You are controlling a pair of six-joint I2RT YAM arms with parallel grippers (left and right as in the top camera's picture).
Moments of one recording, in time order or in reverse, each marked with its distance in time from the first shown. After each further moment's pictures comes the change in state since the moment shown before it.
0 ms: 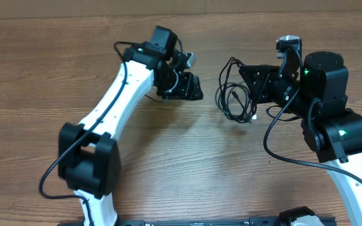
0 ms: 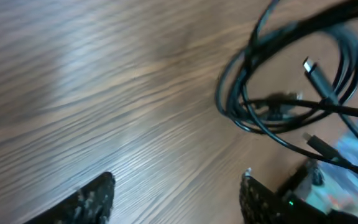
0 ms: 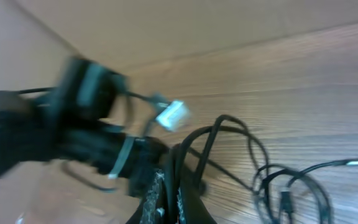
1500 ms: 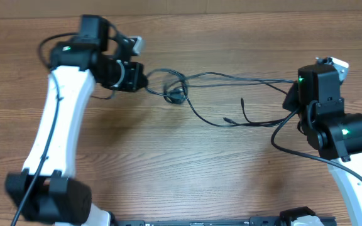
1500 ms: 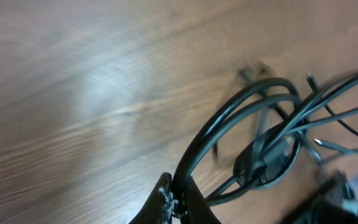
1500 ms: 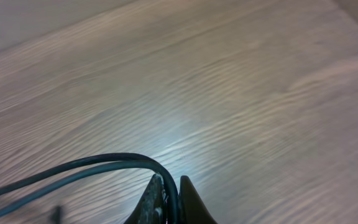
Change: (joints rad) left arm 0.334 -0.286 0.000 -0.190 -0.069 0.235; right arm -0.048 0.000 0.000 -0.392 0.861 0.079
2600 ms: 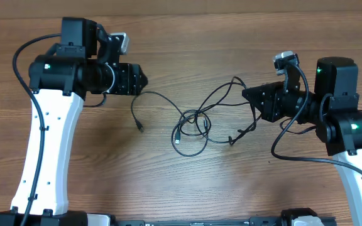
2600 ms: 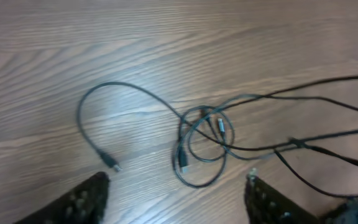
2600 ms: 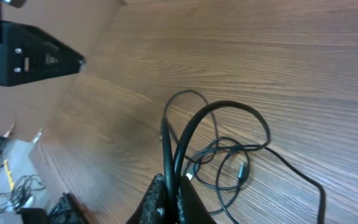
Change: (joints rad) left arm -0.048 -0.138 0.000 -0.014 -0.109 -0.105; right arm -0.103 0.015 0.000 0.125 -1.170 -0.442
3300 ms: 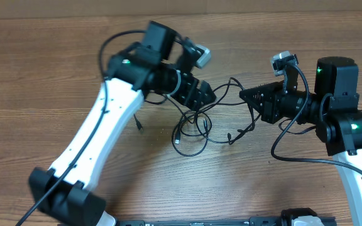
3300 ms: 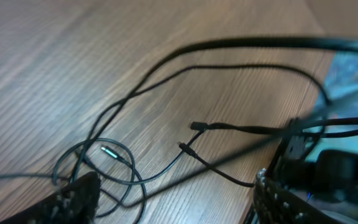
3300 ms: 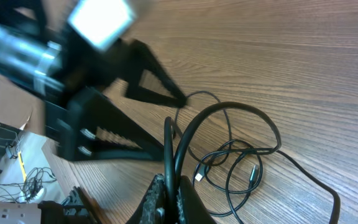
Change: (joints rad) left arm -0.361 0.182 0.000 0.200 0.222 0.145; right arm 0.000 0.000 0.000 0.002 -0.056 -0.015
